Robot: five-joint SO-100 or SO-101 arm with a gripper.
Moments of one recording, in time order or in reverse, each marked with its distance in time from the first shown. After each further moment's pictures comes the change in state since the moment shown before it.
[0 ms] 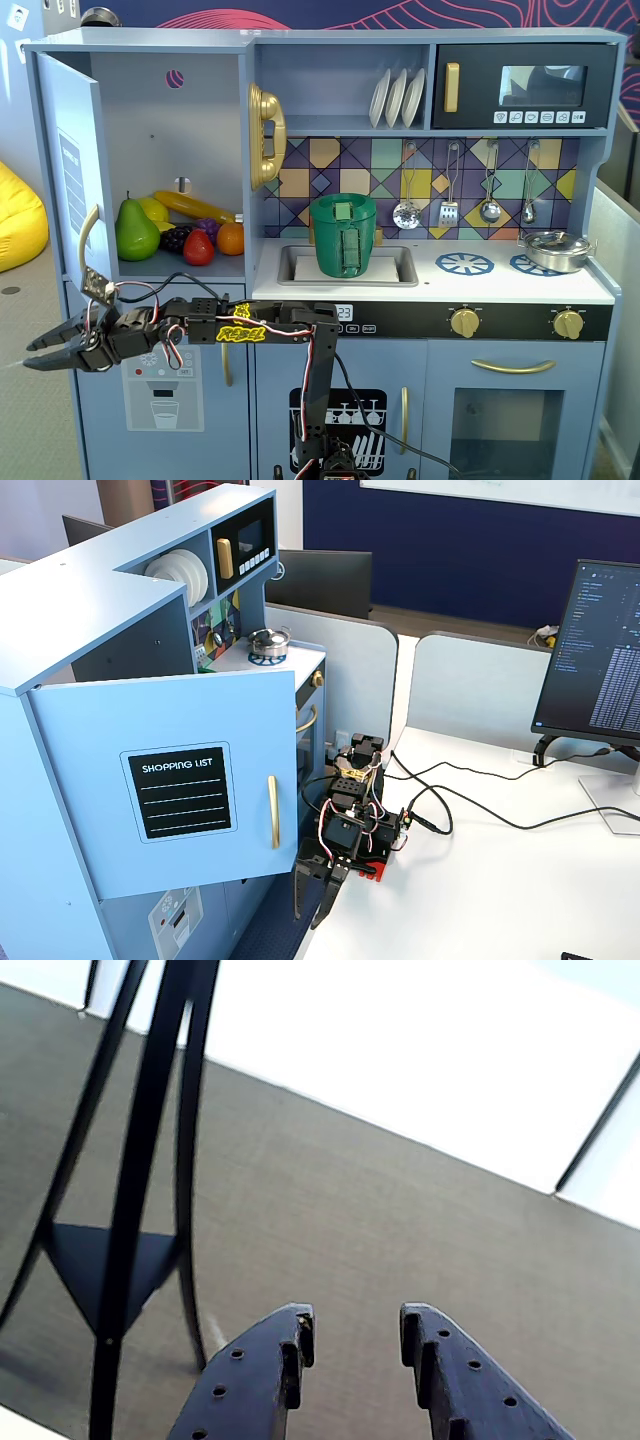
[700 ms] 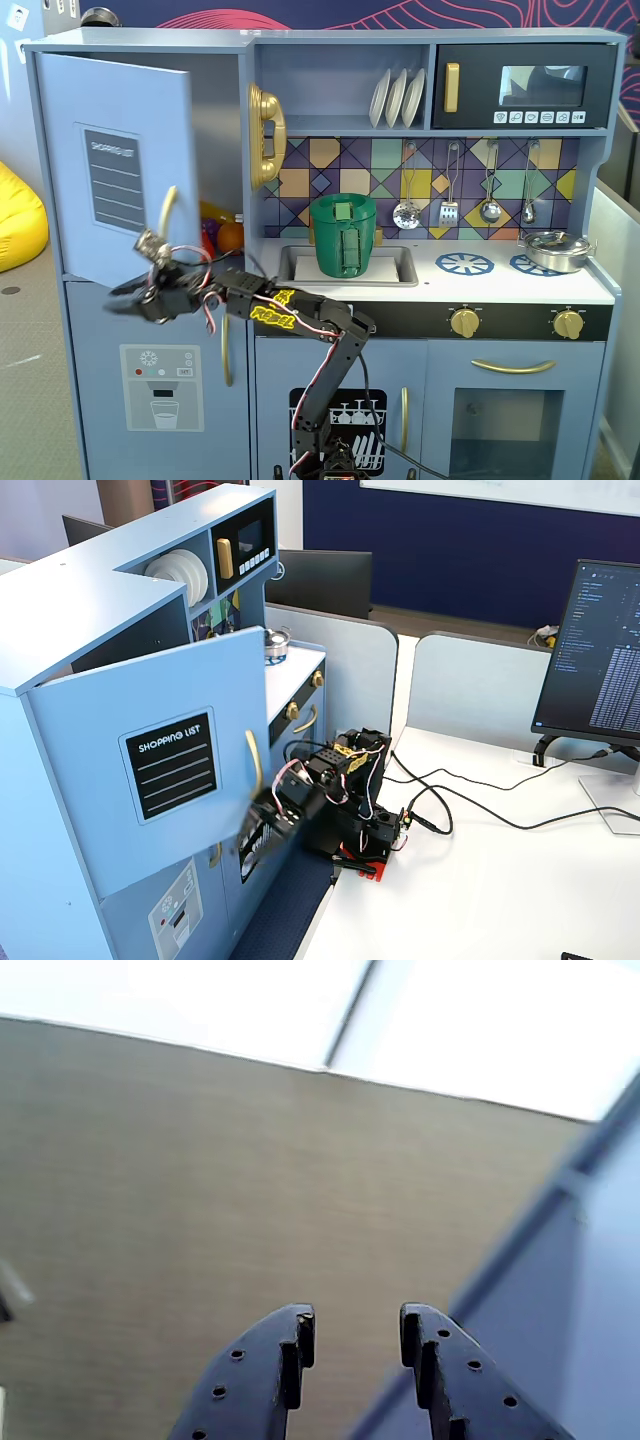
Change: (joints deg) arm 25.5 18.9 12.8 6.5 -0.9
